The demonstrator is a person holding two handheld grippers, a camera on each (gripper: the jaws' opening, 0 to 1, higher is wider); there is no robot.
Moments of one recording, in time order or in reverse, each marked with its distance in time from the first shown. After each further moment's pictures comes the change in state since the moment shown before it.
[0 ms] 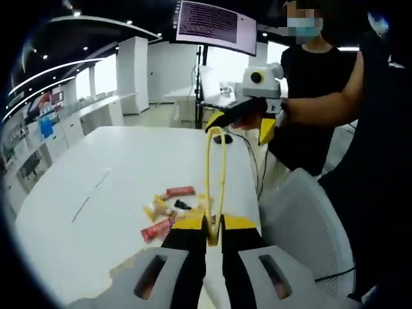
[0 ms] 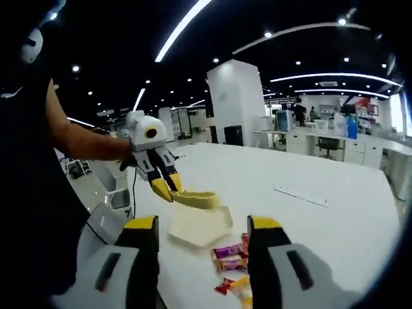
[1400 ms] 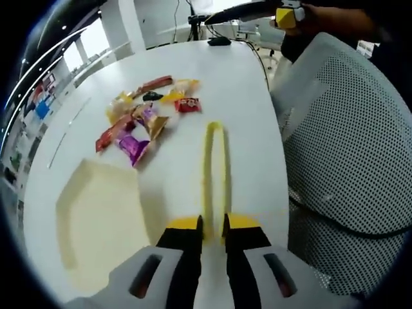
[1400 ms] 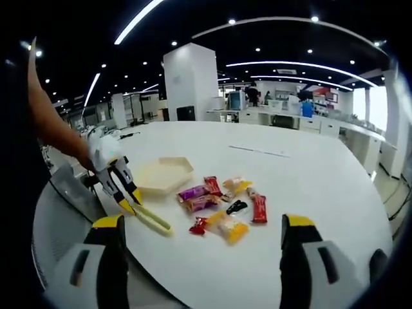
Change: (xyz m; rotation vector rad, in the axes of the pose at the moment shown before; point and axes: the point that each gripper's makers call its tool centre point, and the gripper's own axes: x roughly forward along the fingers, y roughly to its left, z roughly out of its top) left arm 0.075 -0.030 -0.227 0.047 0.486 0.122; right arm -0.052 -0.020 -0.147 0.088 0.130 -0.392
